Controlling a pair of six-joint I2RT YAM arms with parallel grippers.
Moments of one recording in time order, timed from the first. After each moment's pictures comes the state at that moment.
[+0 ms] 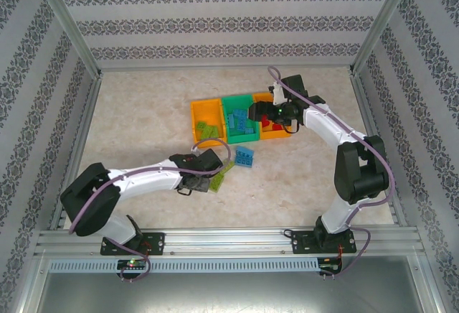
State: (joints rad) left arm -0.86 1.49 0.83 -0.66 -0.26 -0.67; right arm 0.25 1.71 1.27 -0.51 -0.41 0.34
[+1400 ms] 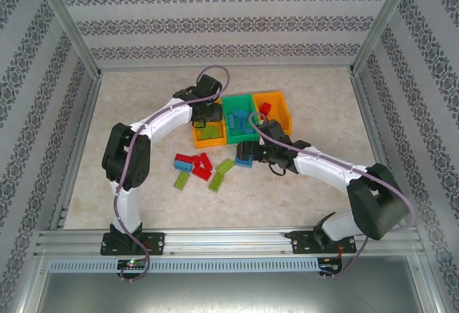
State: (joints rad) left arm -0.48 1.99 1.62 -0.66 -0.08 -0.49; right arm 0.59 1.44 0.78 -0.25 -0.08 0.60
